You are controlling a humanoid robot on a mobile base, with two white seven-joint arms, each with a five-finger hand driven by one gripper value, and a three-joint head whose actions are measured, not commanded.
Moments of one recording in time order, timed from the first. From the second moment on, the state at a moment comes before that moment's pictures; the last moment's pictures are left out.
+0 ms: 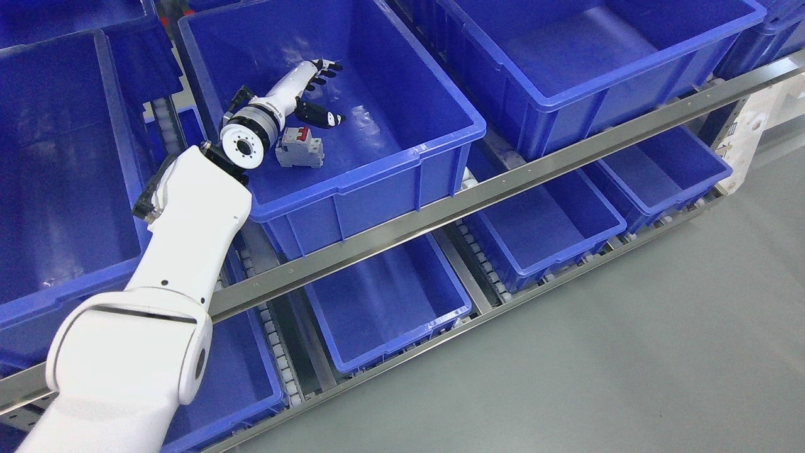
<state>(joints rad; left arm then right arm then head) -1.38 0.08 -0.23 -0.32 -0.60 -0.16 -0.18 0.04 0.00 -0.04 -0.16 -0.04 0.05 0.00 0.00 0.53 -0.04</state>
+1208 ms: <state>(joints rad) -0.96 0.02 0.24 -1.14 -0.32 0.07 -0.10 0.04 0.00 -0.04 -0.16 -0.04 0.04 0.00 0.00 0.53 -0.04</state>
